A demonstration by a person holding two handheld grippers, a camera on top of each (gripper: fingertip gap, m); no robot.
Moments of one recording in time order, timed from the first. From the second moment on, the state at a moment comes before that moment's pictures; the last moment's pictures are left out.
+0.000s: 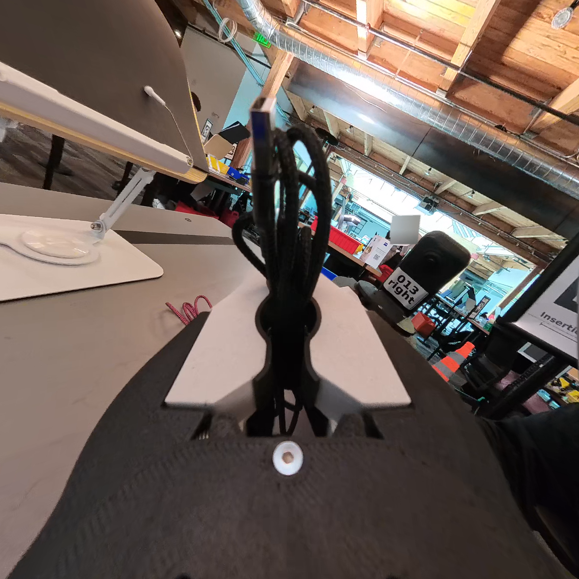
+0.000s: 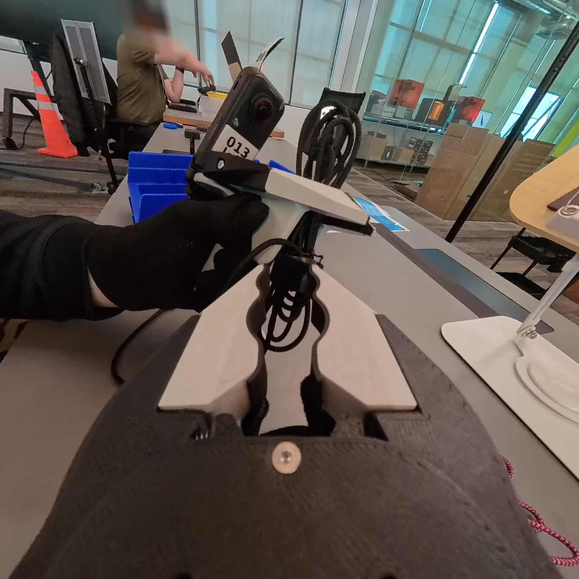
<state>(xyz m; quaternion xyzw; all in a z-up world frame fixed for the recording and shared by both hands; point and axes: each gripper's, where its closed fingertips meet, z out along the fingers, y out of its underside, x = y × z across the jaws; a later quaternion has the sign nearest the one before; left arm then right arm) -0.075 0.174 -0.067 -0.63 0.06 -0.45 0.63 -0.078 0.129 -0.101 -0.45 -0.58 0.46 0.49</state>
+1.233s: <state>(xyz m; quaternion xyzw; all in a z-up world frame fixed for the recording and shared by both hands) -0.072 0.174 -0.066 -0.63 0.06 -0.48 0.60 -0.069 0.119 -0.090 -0.44 -0.56 0.55 0.44</state>
